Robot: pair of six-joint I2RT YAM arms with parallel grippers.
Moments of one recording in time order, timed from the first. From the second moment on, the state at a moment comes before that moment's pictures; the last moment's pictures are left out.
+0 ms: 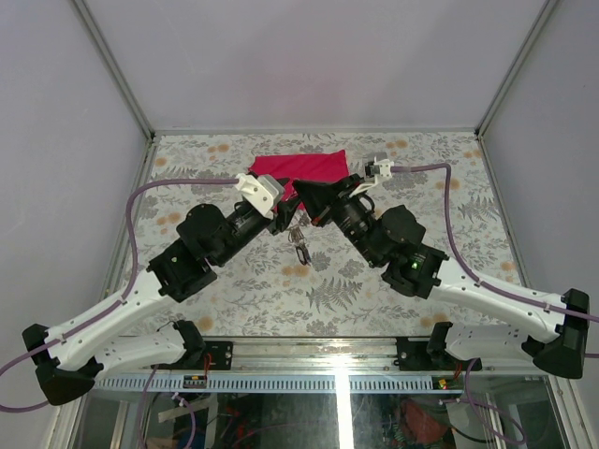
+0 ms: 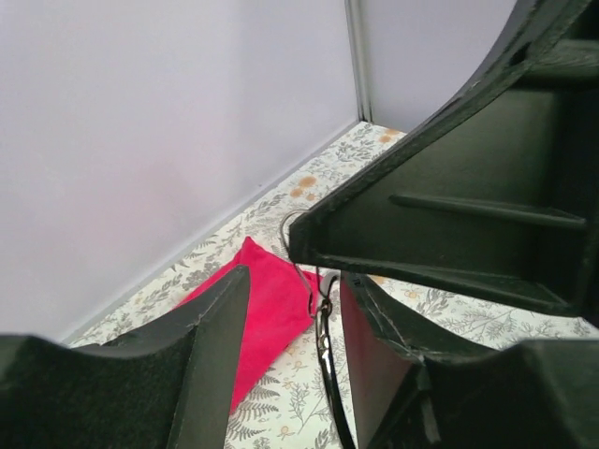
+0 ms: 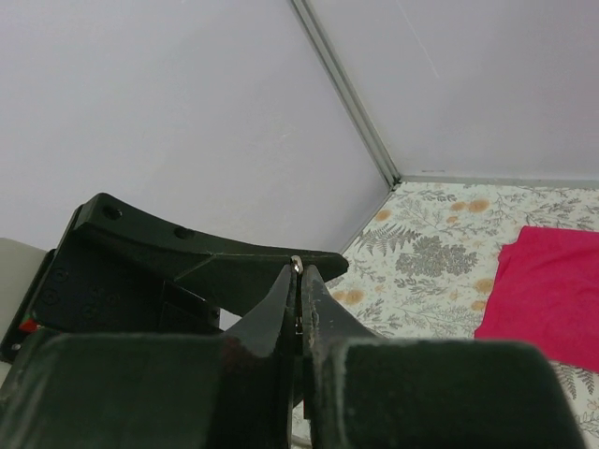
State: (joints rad) left arm -0.93 0.94 1.00 0.05 -0.13 0.21; right arm 1.10 1.14 1.03 0.37 0.40 0.46
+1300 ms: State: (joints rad) left arm -0.94 0.89 1.01 -0.02 -0.17 0.37; right arm 1.08 1.04 1.25 -0.01 0.38 0.38
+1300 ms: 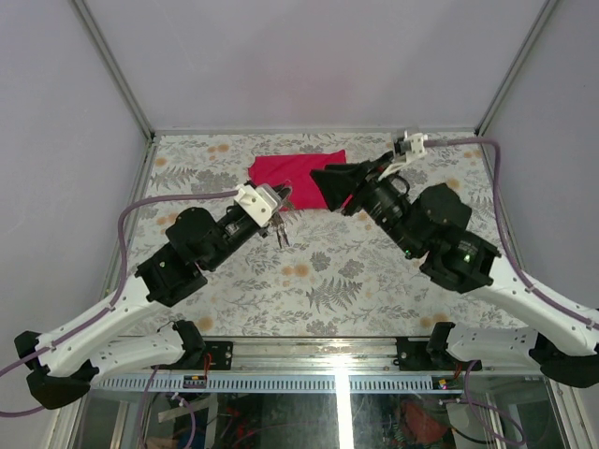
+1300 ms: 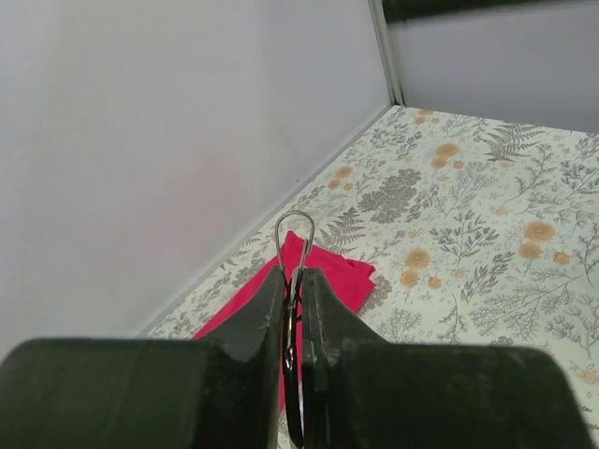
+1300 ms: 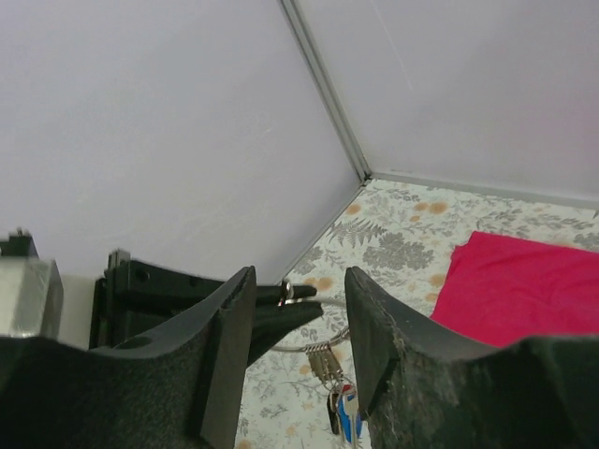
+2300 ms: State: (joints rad) left arm -0.94 0.88 1.02 -0.08 -0.11 0.41; right arm 0.87 1.31 1.59 -0.48 -0.20 0.53
